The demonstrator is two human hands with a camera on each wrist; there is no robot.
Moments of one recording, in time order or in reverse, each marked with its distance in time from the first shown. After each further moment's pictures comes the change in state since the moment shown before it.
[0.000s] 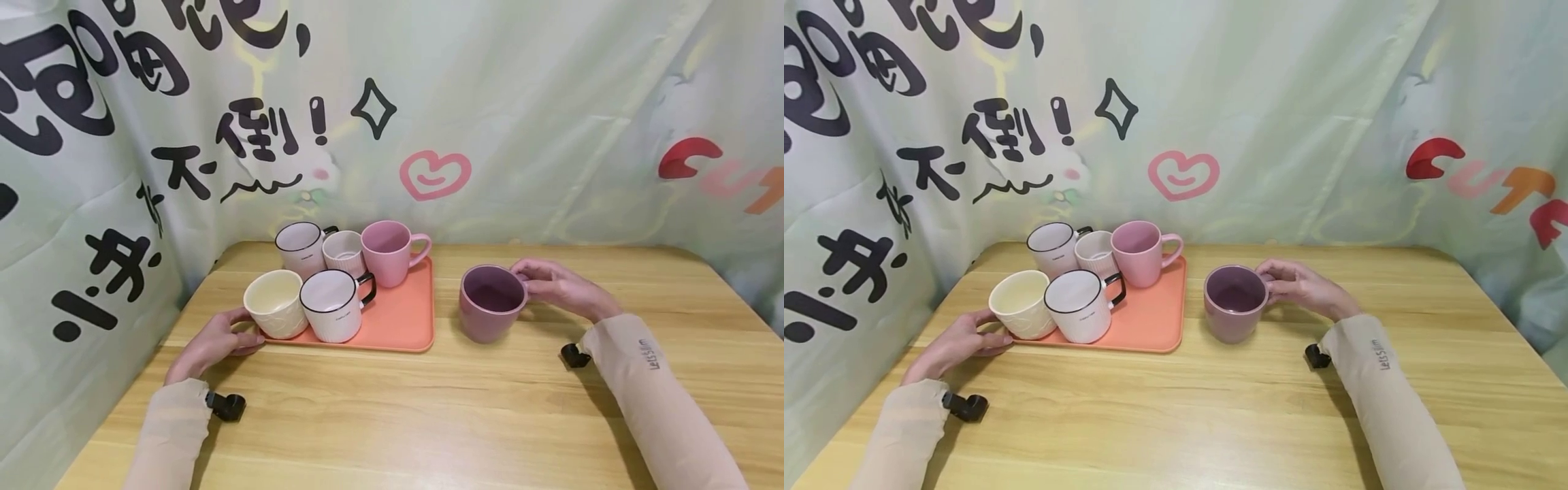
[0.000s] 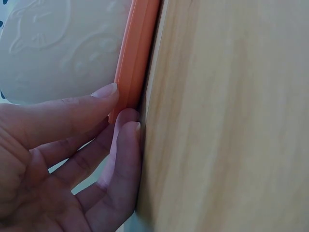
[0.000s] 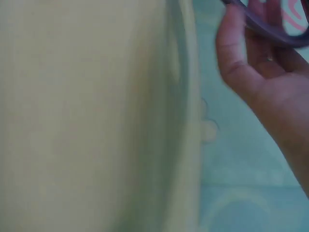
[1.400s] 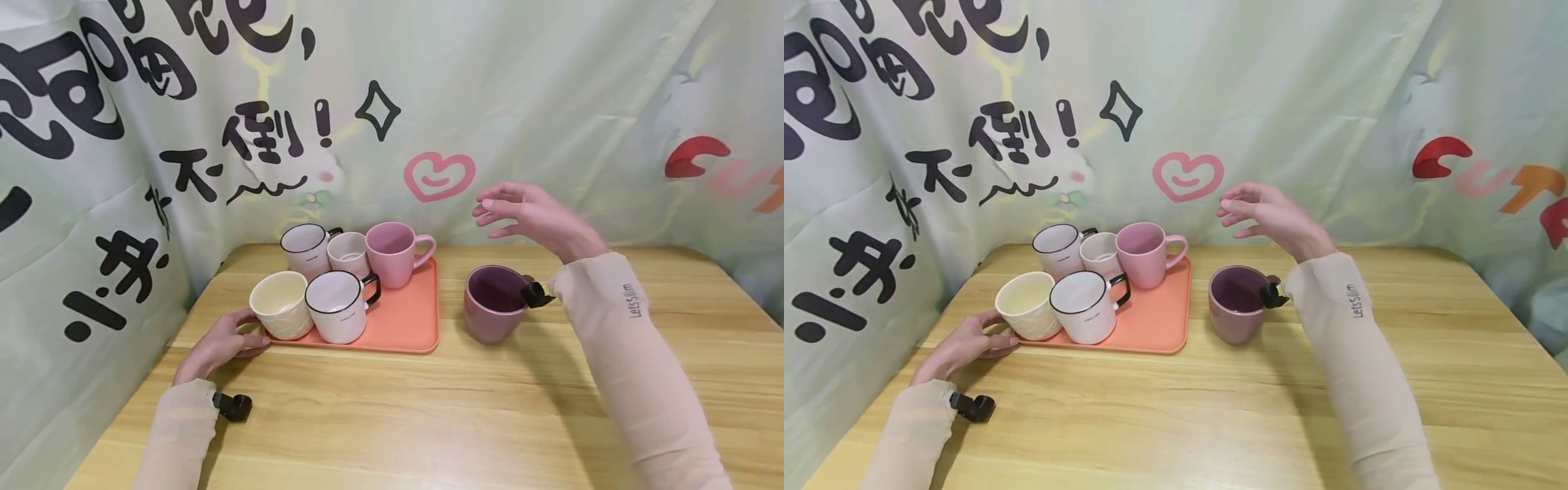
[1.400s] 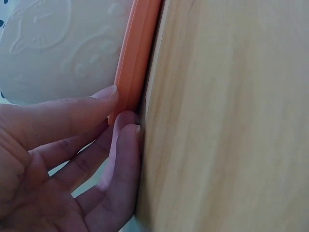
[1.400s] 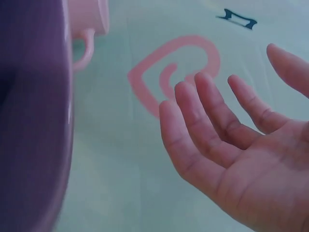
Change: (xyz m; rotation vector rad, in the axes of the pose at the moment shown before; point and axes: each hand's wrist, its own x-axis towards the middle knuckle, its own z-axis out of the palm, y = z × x) left_hand 0.001 -0.002 0.002 -0.011 0.018 -0.033; right_hand 0.094 -0.114 0.047 -0.347 0.440 0.295
